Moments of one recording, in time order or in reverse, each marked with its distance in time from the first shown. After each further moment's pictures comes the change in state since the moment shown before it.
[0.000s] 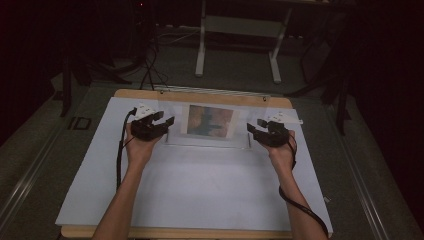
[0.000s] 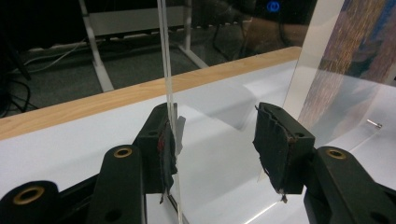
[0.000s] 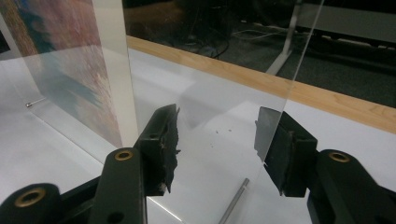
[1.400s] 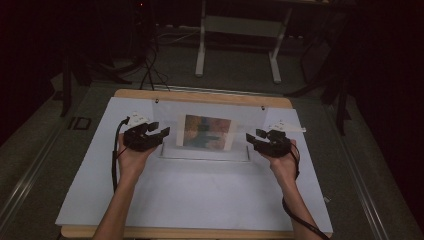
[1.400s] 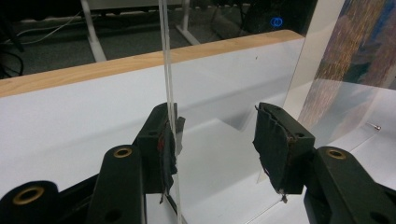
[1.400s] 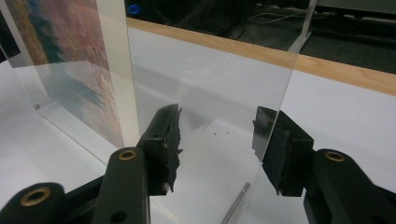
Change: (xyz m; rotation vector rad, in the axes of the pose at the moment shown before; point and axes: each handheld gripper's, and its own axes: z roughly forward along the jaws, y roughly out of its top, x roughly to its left) left arm -0.015 -0.009 -0.037 0.071 -0.005 -0.054; right arm 0.022 -0.008 -0.028 0.054 0.053 0.041
